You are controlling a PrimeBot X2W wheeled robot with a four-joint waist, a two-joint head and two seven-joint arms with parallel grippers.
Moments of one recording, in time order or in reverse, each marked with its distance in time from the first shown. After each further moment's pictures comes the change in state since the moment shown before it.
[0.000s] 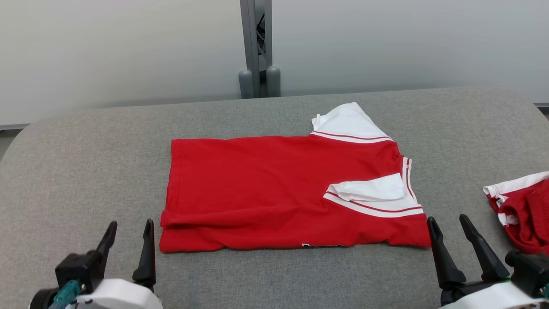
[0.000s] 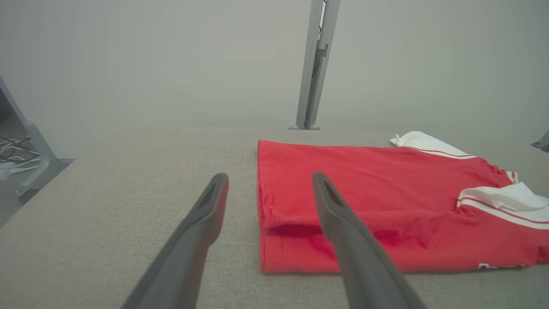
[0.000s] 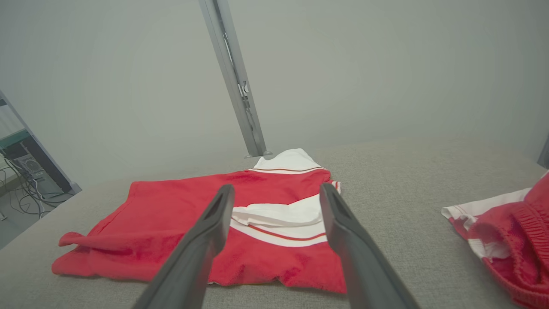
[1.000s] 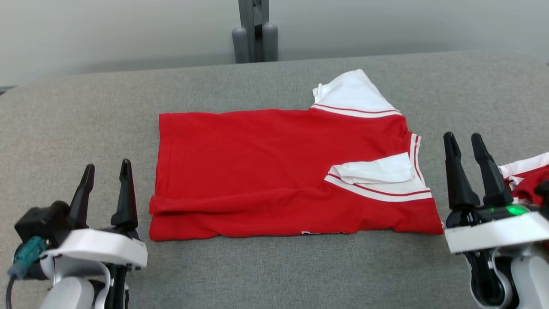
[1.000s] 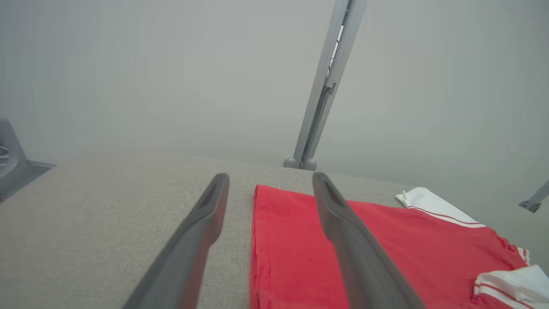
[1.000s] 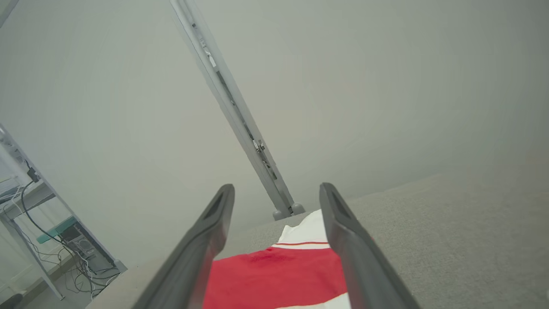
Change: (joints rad) left arm -0.210 -0.042 0.093 0.083 -0.089 -0.095 -0.052; right arm -0.326 -0.059 0.045 0.133 0.294 0.000 -0.119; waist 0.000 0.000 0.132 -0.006
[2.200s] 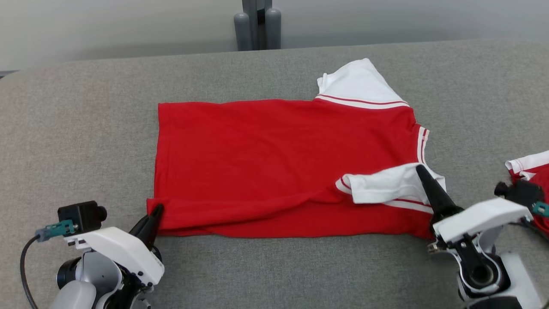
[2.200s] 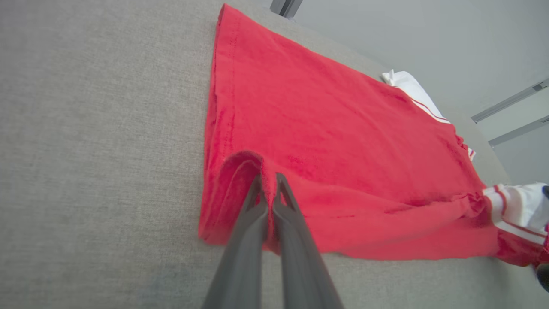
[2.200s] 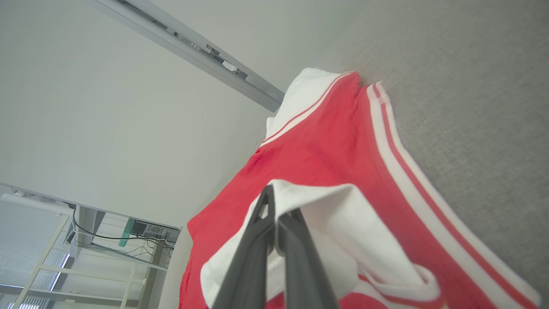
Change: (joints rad) left arm 0.022 -0.008 -0.035 0.051 -0.244 -0.111 0.388; right arm -0.048 0.060 -0.036 0.242 0.415 0.000 0.320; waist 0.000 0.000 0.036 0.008
